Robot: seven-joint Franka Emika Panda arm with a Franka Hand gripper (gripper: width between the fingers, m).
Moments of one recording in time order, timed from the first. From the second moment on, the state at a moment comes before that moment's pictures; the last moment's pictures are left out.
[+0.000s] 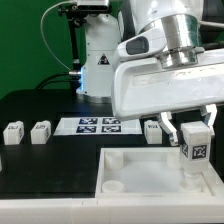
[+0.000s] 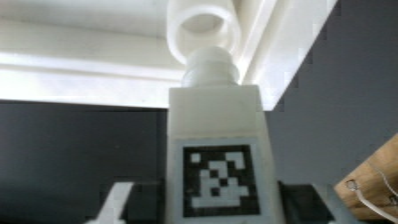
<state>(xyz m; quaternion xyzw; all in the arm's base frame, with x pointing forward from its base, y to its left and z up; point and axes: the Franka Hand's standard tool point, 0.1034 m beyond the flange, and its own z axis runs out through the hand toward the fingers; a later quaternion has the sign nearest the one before) 0.634 0.110 0.099 -0.96 -0.07 -0.27 0.05</state>
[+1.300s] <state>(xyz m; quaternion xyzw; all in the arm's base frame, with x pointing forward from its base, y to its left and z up) 0.627 0.108 0.079 -0.96 -0.08 -0.26 0.05</state>
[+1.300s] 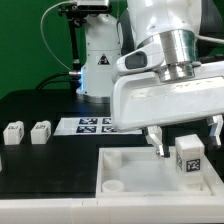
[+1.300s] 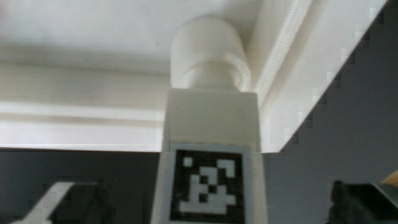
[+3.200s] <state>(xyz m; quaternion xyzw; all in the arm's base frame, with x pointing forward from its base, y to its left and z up) 0.645 0.109 0.087 -0.99 -0.04 0.11 0.07</state>
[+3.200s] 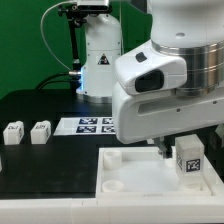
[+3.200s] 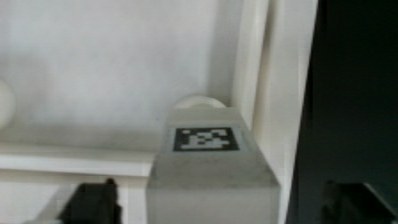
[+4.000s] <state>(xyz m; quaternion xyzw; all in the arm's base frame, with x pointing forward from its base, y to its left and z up) 0.631 0.124 0.085 -0.88 0.47 0.06 0.07</state>
